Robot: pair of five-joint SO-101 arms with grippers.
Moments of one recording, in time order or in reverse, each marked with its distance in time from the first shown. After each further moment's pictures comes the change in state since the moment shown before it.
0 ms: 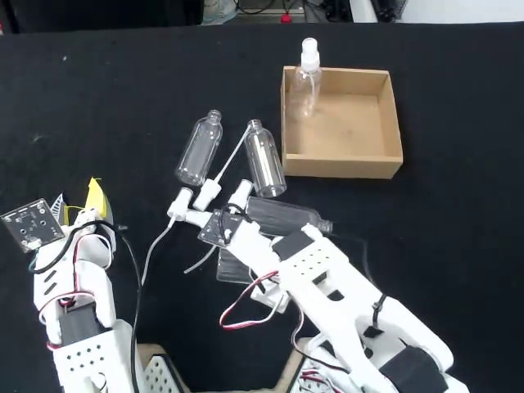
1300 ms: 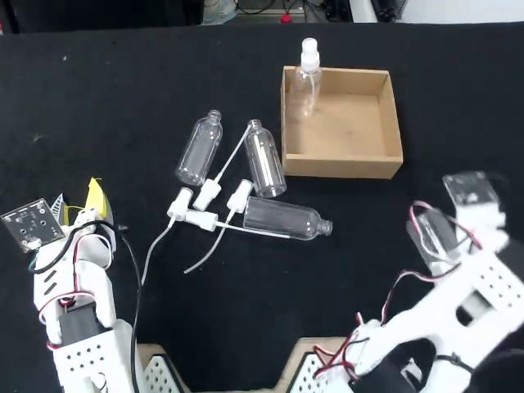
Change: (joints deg) left arm 0.1 0.0 0.0 0.0 0.0; right arm 87.2 -8.2 -15.0 10.7 26.8
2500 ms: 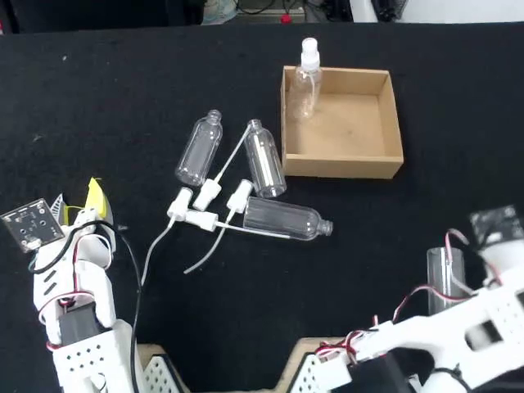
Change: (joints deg) left arm 0.0 0.0 0.0 0.0 0.0; right arm 16.4 0.0 10.4 -27.9 23.4
